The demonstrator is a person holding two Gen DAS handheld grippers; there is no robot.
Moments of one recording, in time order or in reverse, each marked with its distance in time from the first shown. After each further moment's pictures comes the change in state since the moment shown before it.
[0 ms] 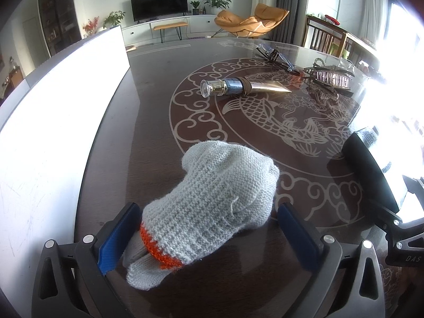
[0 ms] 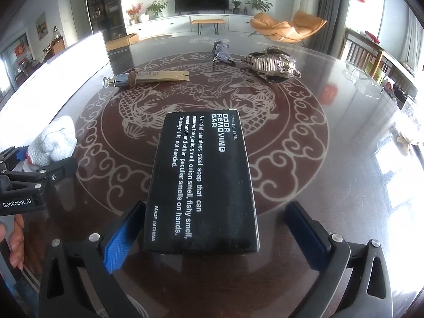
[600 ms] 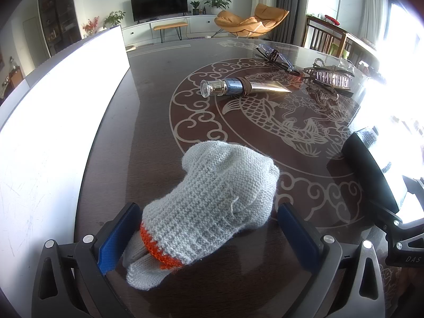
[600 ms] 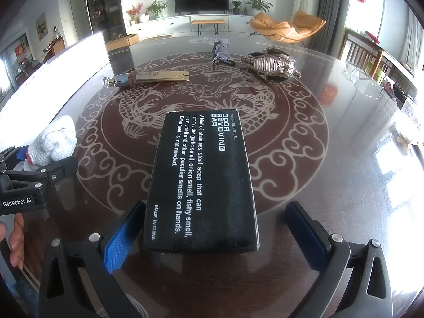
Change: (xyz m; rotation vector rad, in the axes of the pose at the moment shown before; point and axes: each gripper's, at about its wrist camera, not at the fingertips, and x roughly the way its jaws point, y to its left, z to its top) left arm 0.001 0.000 0.000 -0.002 0.000 0.000; right arm 0.000 0.000 -0.001 0.000 0.000 0.000
